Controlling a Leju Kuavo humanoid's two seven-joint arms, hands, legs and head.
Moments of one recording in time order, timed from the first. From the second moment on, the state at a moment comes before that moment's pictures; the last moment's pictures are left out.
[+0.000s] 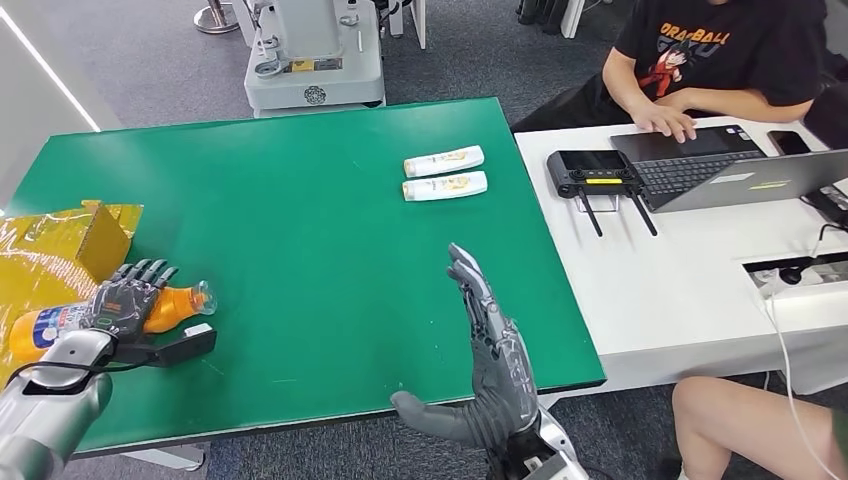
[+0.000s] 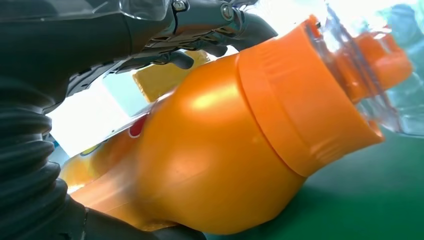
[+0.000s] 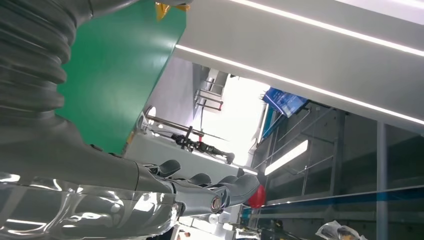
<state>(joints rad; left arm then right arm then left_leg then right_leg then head) -0.73 0.32 -0.59 -0.44 -1.30 0.35 -0.25 0.08 0.01 0.53 -1.70 0.22 -0.28 -0.50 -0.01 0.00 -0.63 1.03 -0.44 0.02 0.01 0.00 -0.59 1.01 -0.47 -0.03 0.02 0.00</state>
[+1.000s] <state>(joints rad) -0.89 0.42 -0.55 -0.44 -1.23 -0.18 -0.45 0.08 0.01 0.52 -1.70 0.20 -0.29 -0.50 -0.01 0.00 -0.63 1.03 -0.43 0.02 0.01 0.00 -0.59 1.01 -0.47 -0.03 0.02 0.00</state>
